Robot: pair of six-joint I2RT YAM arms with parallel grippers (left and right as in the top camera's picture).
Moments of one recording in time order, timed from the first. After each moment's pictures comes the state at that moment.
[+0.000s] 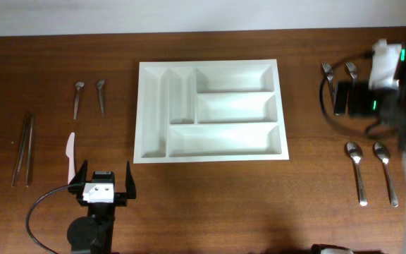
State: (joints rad) left arm 0.04 0.01 0.03 -0.11 0.02 0.14; right arm -0.13 1.46 1.83 -1.26 0.01 -0.12
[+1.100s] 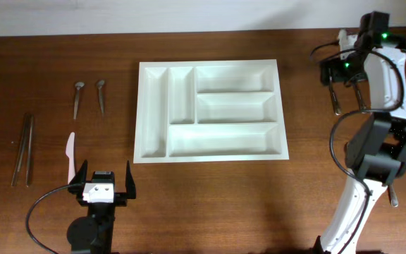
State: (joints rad) left arm 0.04 0.01 0.03 -0.11 0.02 0.14; right arm -0.26 2.35 2.15 -1.07 -0.03 -0.32
